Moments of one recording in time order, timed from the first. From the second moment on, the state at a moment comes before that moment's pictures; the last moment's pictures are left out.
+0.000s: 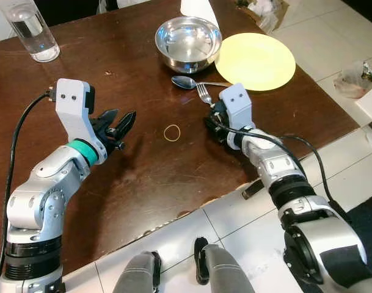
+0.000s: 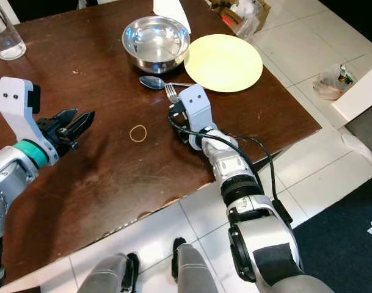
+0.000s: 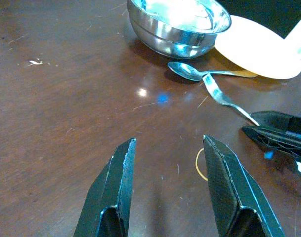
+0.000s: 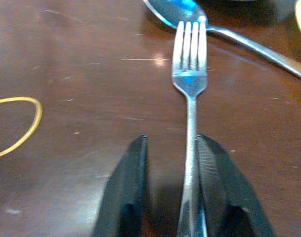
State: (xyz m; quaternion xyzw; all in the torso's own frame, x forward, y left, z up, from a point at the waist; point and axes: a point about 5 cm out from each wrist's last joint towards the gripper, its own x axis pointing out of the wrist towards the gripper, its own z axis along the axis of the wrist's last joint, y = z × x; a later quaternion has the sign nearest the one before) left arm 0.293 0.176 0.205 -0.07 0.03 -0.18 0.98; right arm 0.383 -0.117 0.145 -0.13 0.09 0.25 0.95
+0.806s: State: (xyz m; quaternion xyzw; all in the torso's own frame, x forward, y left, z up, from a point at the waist) left arm 0.293 0.171 0.203 -0.08 0.03 -0.19 0.98; right arm 0.379 -0.110 0.179 -0.03 0.00 0.28 0.96
